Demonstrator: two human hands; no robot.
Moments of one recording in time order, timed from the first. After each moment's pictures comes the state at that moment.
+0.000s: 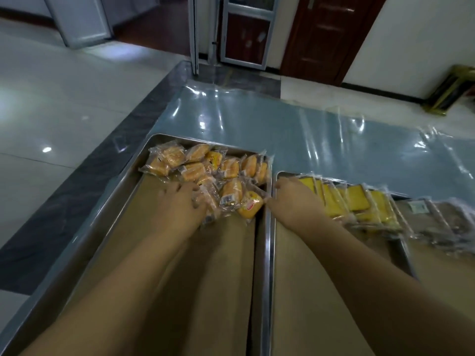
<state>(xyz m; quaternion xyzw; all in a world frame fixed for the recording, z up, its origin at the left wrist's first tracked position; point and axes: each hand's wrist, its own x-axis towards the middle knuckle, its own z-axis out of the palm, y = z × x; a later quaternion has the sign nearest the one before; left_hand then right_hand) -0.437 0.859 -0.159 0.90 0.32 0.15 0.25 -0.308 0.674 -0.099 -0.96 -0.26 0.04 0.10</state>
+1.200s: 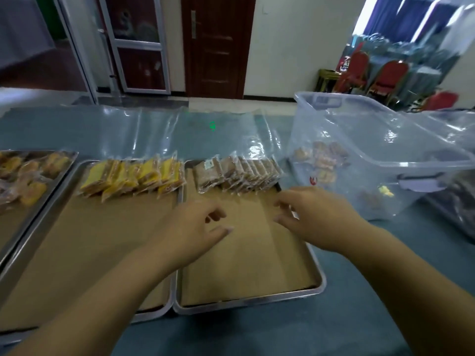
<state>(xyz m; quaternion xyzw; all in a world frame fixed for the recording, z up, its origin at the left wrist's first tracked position) -0.372 0.307 -0.071 0.95 -0.06 0.10 0.29 -0.308 0.083 -0.010 -0.94 -0.33 -0.02 0.02</state>
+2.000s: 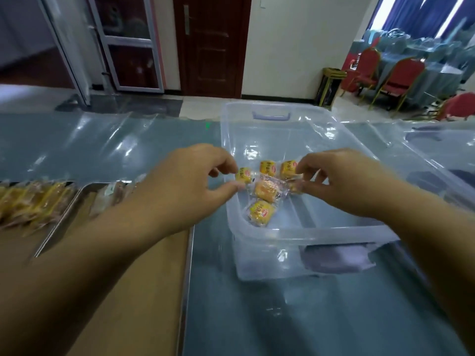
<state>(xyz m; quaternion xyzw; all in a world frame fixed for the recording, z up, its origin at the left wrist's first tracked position) -0.147 0.064 0.036 0.95 -0.07 0.18 0.26 -0.049 -0.164 0.059 -0.95 -0.32 -0.03 0.03</state>
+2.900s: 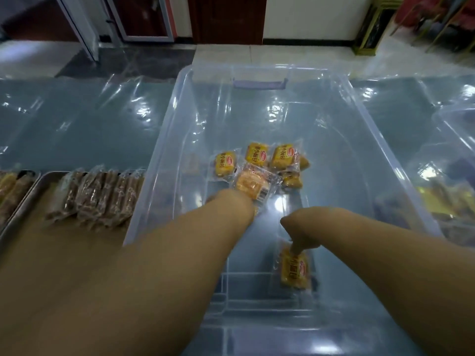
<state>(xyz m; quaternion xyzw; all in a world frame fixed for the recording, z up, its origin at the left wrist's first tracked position) 0.076 -0.053 -0.098 0.92 0.04 -0.38 -0.07 0.096 -0.181 -0.083 -0.82 -0.33 0.40 -0.25</state>
